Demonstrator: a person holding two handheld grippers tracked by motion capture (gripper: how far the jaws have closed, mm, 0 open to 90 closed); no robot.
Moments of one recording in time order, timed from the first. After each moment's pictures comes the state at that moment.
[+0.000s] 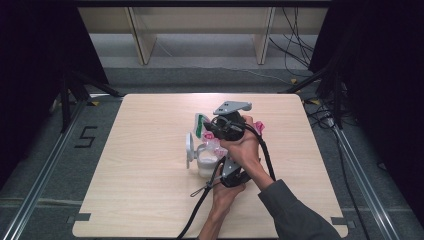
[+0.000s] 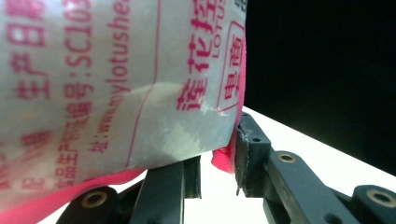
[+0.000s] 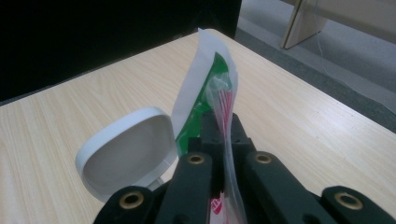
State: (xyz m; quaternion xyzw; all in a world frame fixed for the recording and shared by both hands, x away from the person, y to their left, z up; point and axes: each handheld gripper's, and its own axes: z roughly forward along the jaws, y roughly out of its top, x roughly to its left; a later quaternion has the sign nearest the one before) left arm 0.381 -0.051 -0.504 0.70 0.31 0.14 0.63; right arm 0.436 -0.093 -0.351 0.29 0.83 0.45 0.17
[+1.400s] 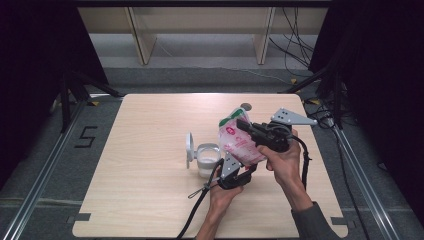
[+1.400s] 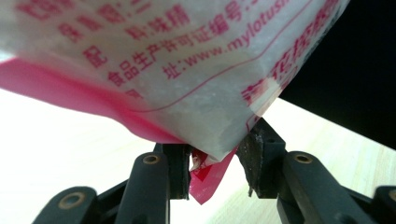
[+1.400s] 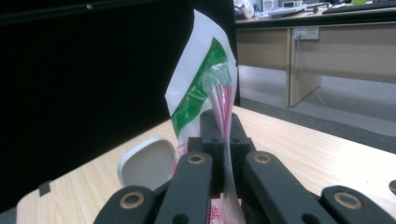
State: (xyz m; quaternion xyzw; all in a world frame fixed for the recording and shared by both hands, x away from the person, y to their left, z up) left arm 0.375 -0.044 -0.510 0.71 0.34 0.17 0.59; right arm 0.395 -0.194 -0.349 0.32 0.70 0.62 0.14
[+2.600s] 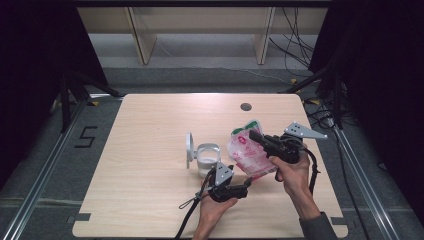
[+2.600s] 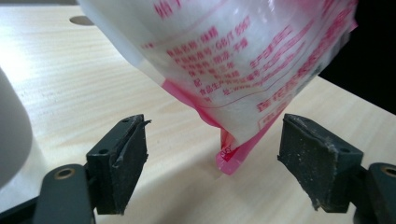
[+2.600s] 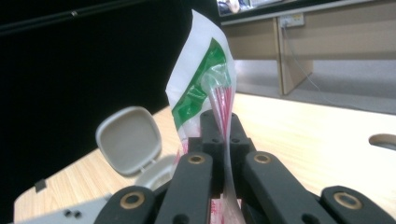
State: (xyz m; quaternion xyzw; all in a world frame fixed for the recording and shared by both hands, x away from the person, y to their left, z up) left arm 0.343 -0.022 -0.508 0.72 0.38 0.14 0.55; right arm 0.389 -0.229 -0.392 0.37 0.68 0.62 0.12
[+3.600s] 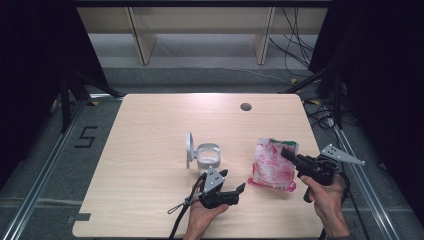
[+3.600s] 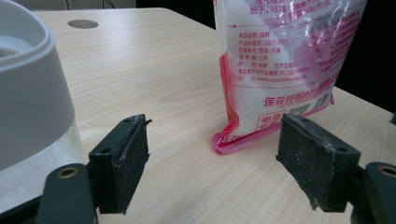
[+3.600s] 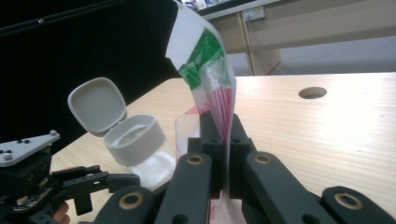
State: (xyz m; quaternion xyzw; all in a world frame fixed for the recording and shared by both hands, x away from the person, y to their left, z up) left arm 0.330 0.002 -0.506 0.73 0.36 0.14 0.56; right arm 0.350 -0.310 -0.424 0.42 0.66 0.61 0.15
